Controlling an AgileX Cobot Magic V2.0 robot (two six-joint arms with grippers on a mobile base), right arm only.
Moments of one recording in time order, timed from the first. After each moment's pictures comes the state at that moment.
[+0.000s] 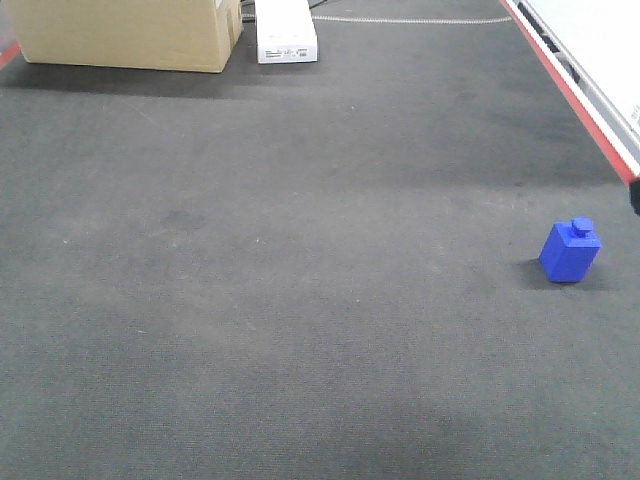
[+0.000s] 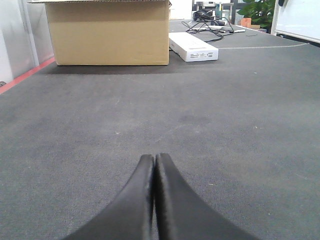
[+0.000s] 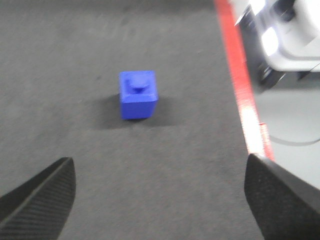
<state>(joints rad) -0.04 1.27 -1.20 -0.24 0.92 0.10</state>
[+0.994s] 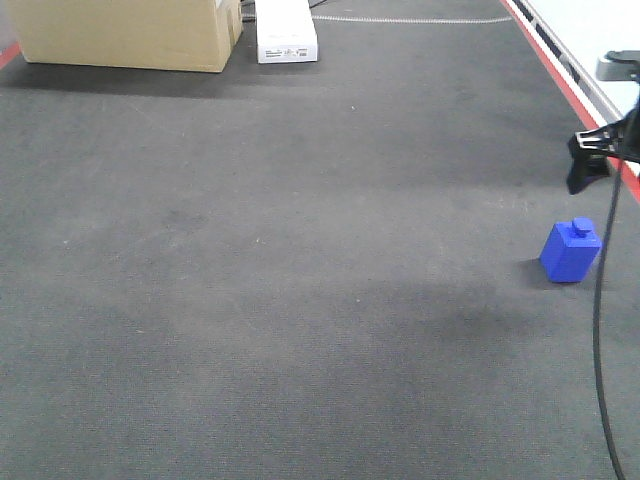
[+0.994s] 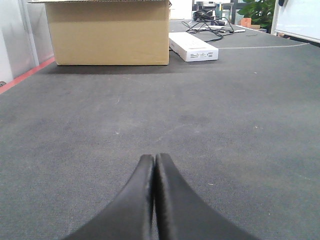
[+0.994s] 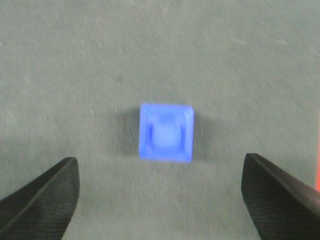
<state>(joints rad) -0.19 1.97 -1.88 0.06 1.25 -0.22</state>
